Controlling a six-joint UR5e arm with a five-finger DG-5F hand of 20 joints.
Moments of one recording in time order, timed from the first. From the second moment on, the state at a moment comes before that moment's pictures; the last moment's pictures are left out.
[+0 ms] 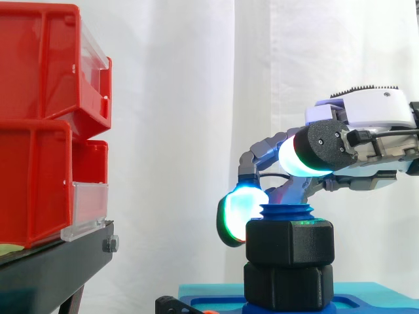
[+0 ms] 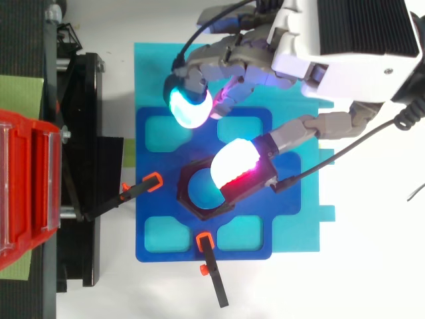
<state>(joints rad) 0.06 -2.17 -1.31 -2.79 -1.50 -1.03</state>
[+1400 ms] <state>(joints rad) 0.15 -2.17 -1.31 -2.80 -1.42 -1.03</state>
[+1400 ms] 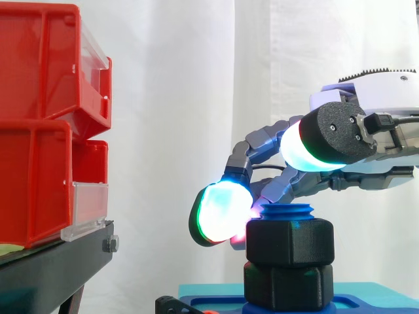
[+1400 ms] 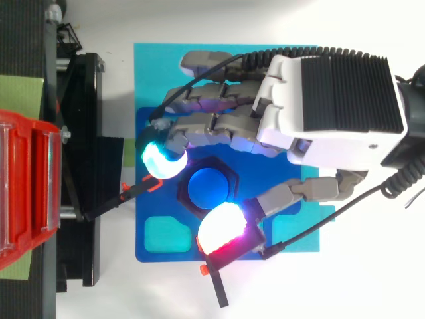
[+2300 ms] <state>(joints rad) 0.16 -2.17 -1.31 -2.82 -1.41 -1.02</state>
